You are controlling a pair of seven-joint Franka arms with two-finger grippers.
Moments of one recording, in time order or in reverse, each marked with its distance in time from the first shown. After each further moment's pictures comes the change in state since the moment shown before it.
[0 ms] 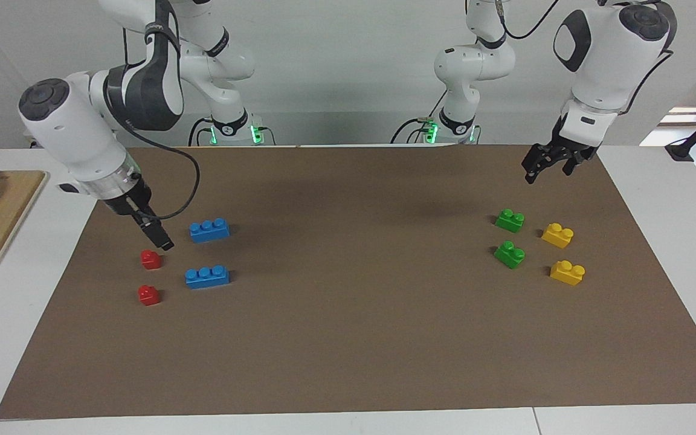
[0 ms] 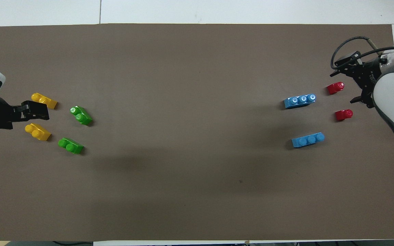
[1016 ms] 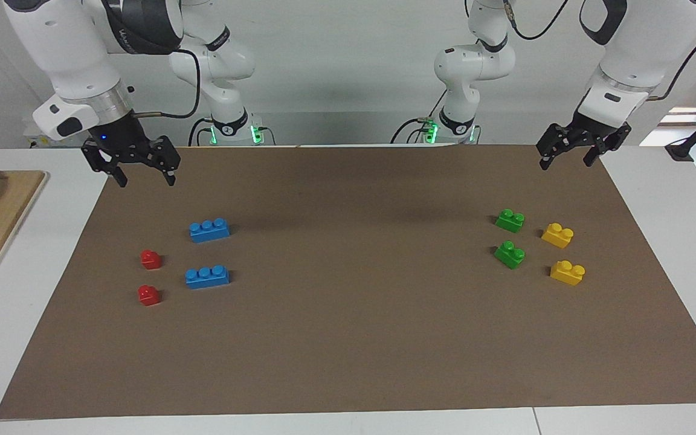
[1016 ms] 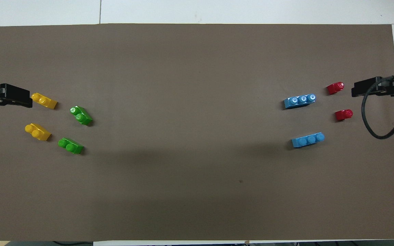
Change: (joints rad) left arm -0.003 0.132 -0.007 0.342 0.005 -0.235 0.242; right arm 0.055 -0.219 0.001 0.028 -0.146 -0.137 -0.892
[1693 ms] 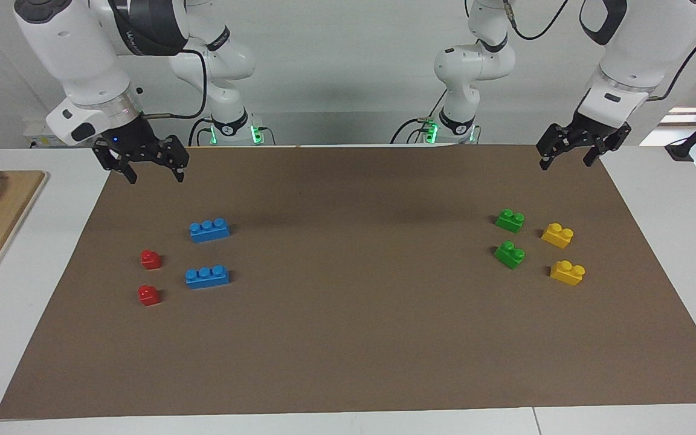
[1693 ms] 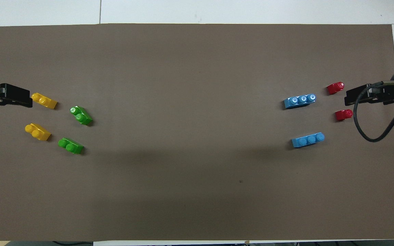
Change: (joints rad) left arm 0.000 0.001 0.000 0.002 0.000 0.000 0.000; right arm 0.015 0.009 0.007 0.005 0.000 -0.090 -0.002
